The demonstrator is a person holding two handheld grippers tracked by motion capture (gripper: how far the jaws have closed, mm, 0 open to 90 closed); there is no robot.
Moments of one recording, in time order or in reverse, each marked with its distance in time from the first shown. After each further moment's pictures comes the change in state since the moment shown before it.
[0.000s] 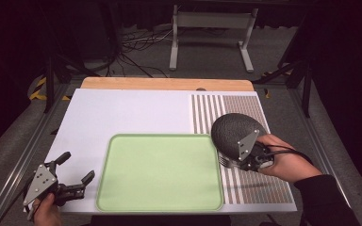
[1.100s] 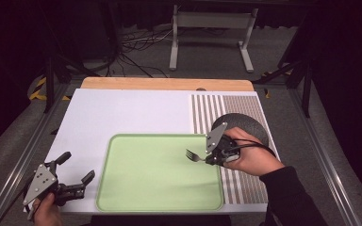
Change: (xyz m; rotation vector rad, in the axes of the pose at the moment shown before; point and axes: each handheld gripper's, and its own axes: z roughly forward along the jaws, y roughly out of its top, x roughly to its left) left arm 0.000 0.000 0.000 -0.004 -0.004 -0.005; right arm -0.003 0.085 0.014 -0.144 0.002 -0.029
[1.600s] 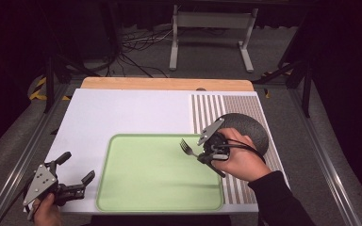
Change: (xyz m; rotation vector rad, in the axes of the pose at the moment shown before) left arm -0.001 0.000 0.000 -0.003 -0.002 0.002; right arm 0.007 0.016 0.006 -0.061 -0.070 0.328
